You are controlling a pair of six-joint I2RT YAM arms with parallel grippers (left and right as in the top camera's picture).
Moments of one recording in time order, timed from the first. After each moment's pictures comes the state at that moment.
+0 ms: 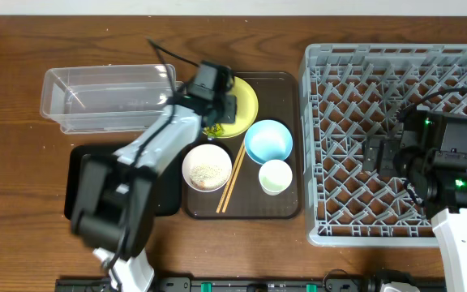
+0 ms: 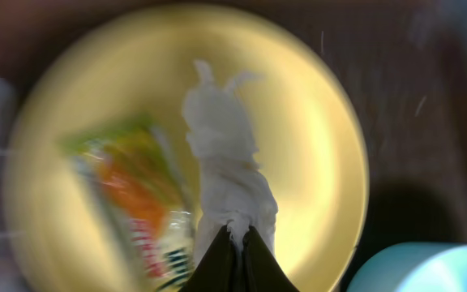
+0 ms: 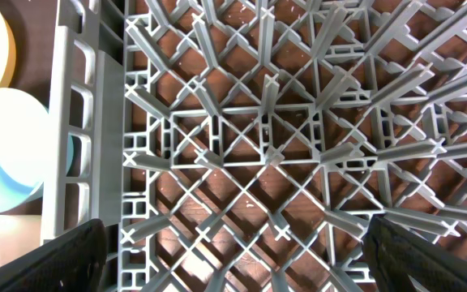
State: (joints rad) left arm -0.35 1.86 1.27 -0.38 0.06 -0.29; right arm -0.09 1.09 0.94 -0.81 -0.10 0.03
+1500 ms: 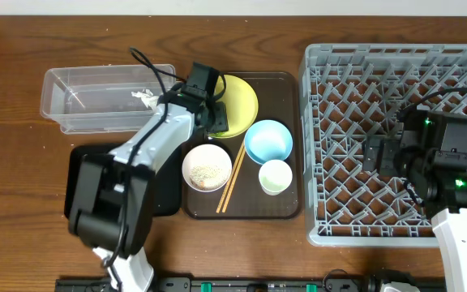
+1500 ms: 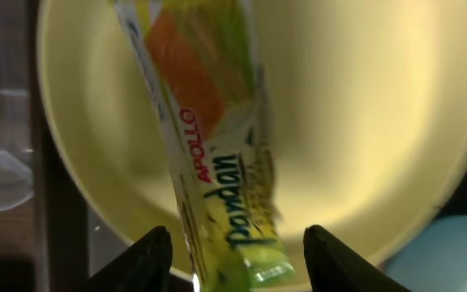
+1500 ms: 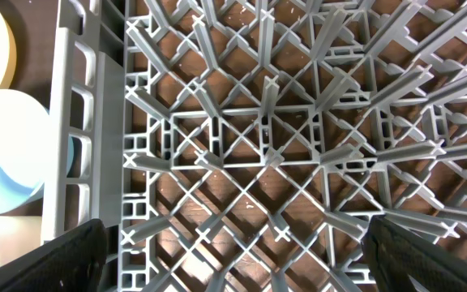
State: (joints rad) left arm -0.33 1.91 1.27 -0.56 0.06 -0.45; right arm -0.09 1.09 0.94 -0.80 -0.10 0.03
